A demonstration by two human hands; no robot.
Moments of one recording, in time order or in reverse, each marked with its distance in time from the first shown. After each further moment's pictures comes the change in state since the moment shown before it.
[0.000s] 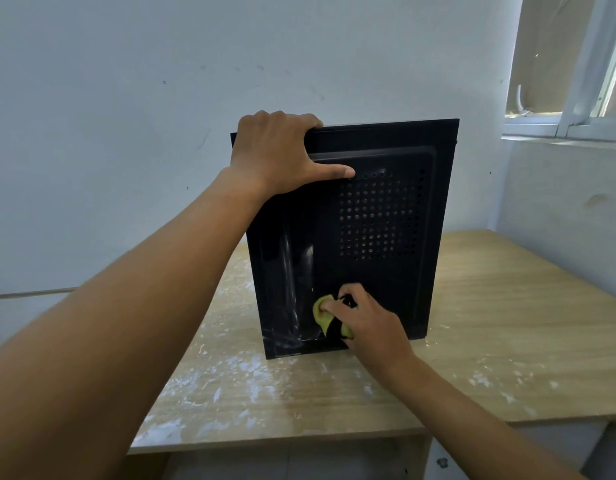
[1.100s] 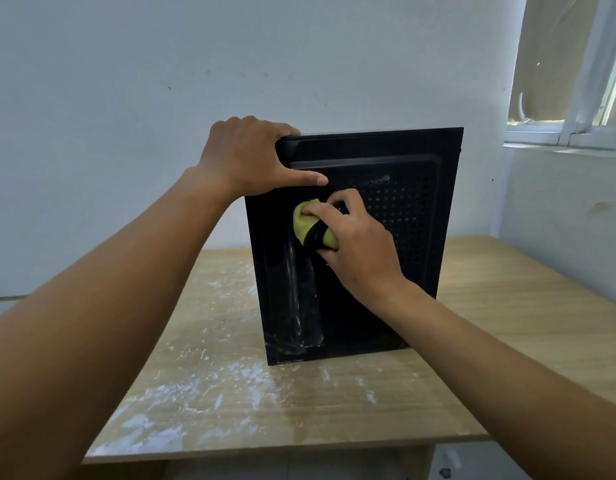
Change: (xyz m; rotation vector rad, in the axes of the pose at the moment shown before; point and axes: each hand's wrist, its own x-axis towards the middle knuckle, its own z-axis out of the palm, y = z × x) left_hand -0.007 -0.037 -0.011 -0.044 -0.054 0.007; right_hand 0.094 -0.030 -0.077 0.073 0.298 -0.045
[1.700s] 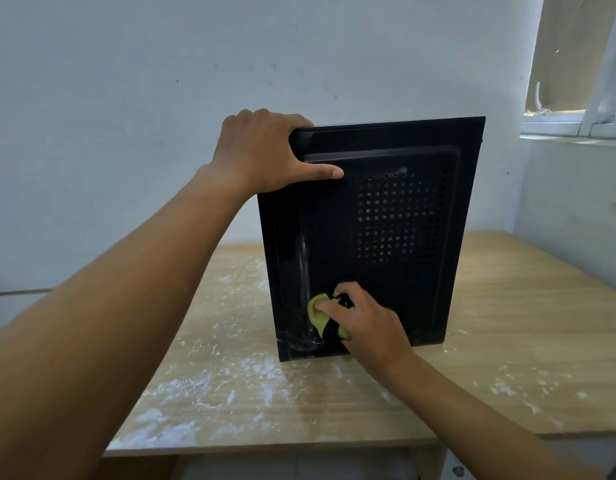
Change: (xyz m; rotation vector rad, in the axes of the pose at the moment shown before) left_hand -0.002 0.000 0.004 -0.038 0.022 -0.020; right_hand -0.099 0.015 0.057 -0.066 -0.218 -0.070
